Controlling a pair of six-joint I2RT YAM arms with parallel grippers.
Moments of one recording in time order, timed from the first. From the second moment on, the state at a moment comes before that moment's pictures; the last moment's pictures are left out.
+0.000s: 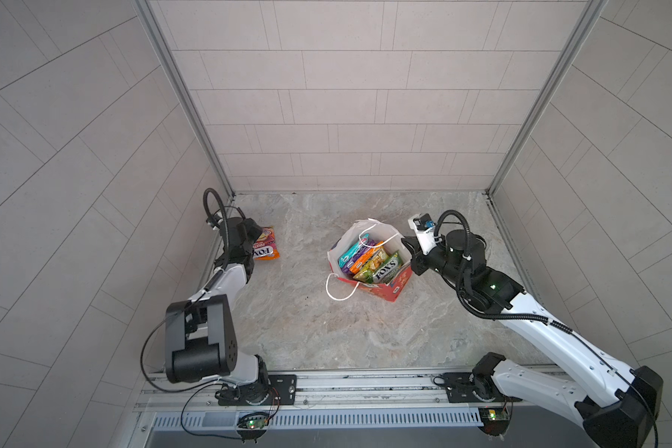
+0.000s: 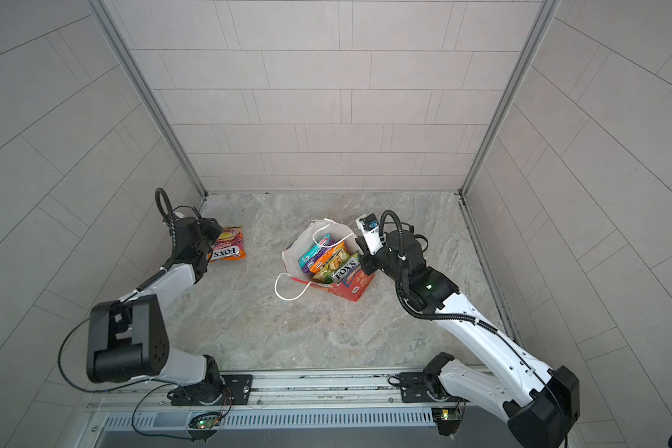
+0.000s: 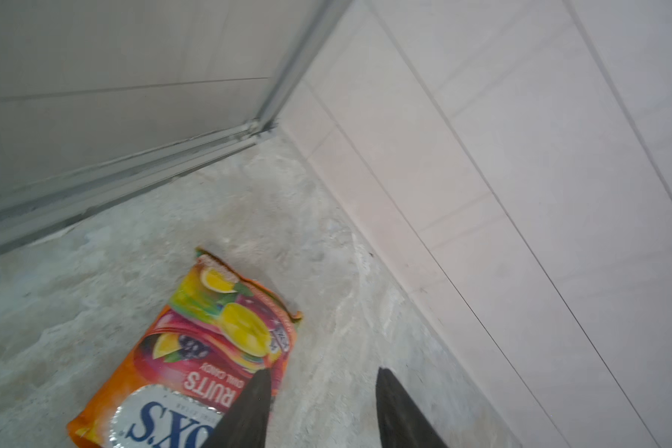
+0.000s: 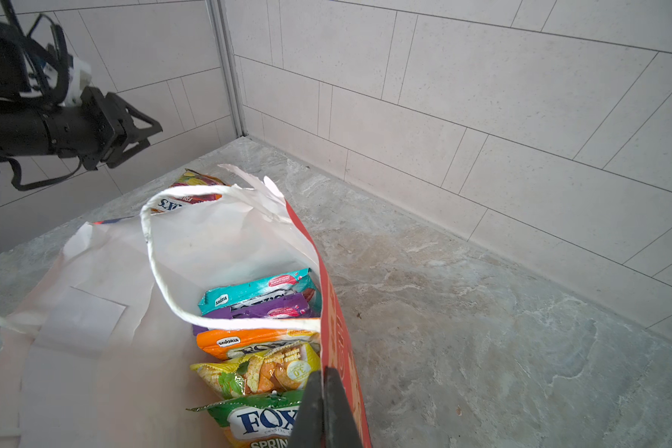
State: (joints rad) left arm 0.14 1.41 0.83 0.23 -0.05 -0.73; right arm 0.58 1.01 0.92 -0.23 -0.01 -0.04
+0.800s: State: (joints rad) left arm -0.43 0.99 0.65 -0.02 -0.13 -0.52; right arm 0.51 1.15 1.17 -0.40 0.08 0.02
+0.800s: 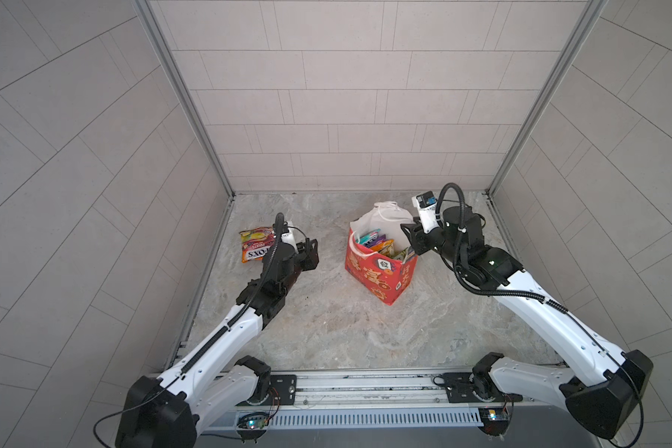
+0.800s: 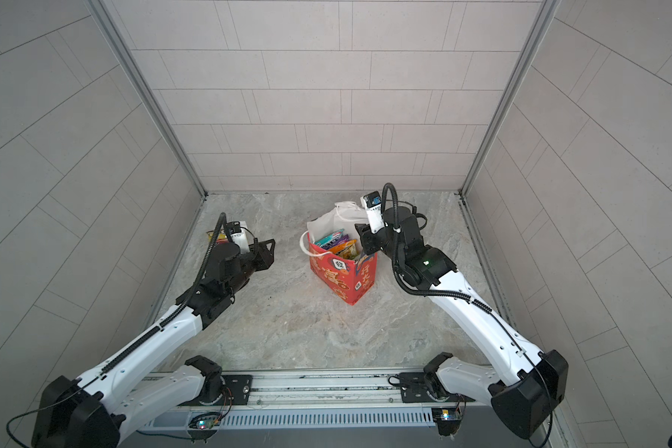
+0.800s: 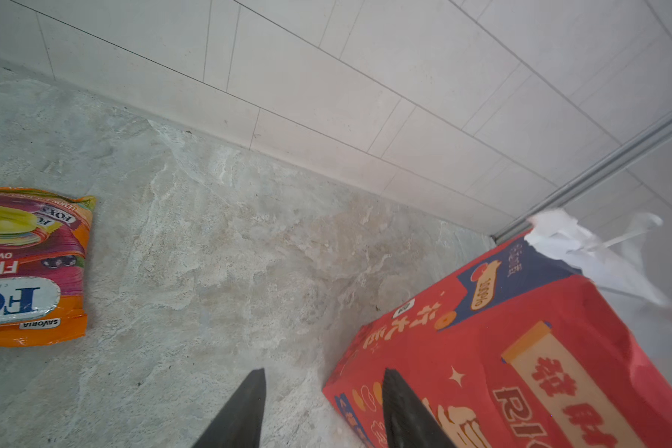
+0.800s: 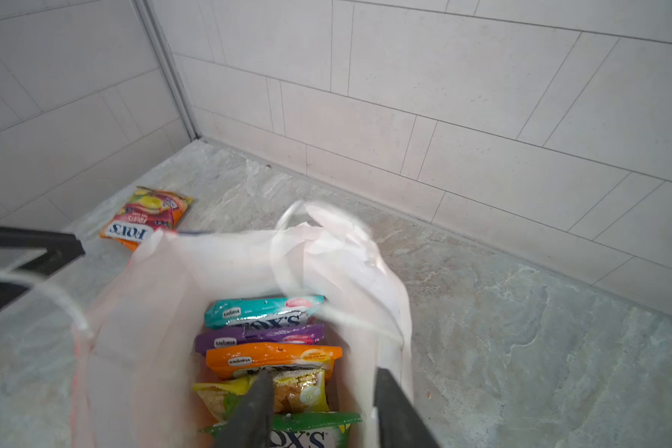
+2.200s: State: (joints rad) left arm -0.59 0.98 0.73 -0.21 -0.18 -0.36; right arm 0.38 1.57 1.61 -0.98 0.09 0.16
